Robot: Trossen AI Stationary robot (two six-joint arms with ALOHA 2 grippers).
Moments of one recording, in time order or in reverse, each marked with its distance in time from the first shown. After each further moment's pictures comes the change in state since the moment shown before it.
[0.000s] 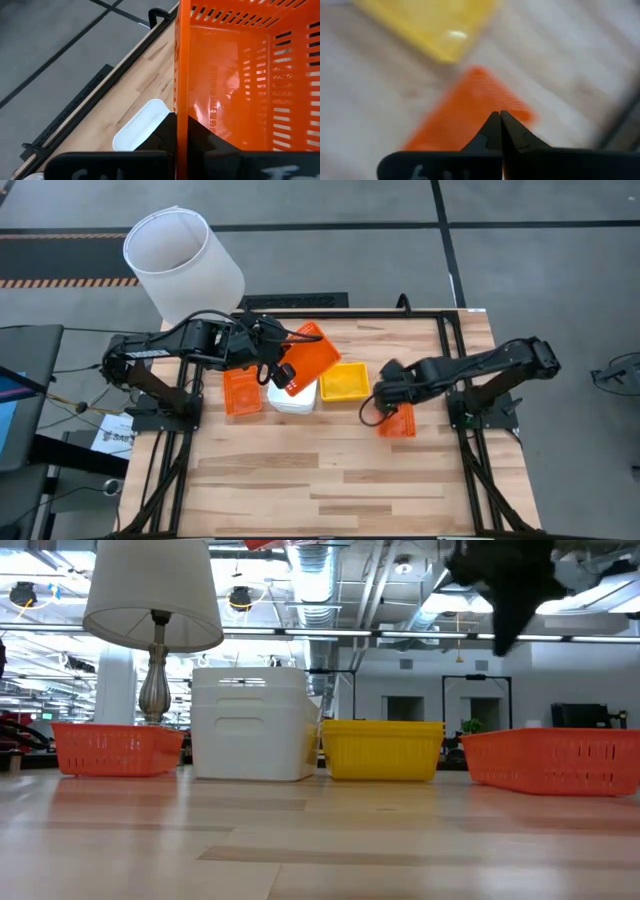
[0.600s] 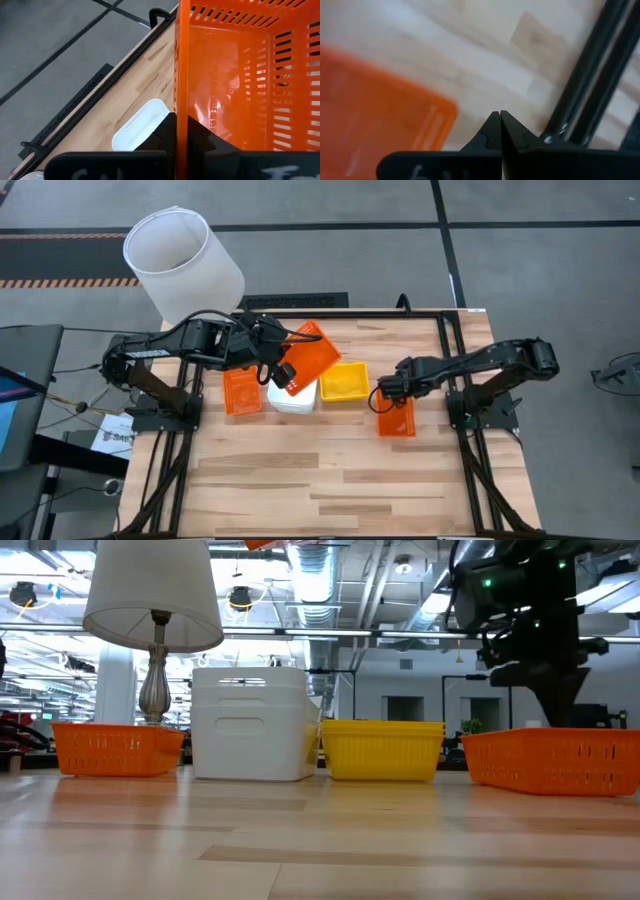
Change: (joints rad) left arm 0.000 0.000 0.000 0.000 -0.002 -0.013; right arm -0.165 0.000 -0.355 0.081 -0.053 0.053
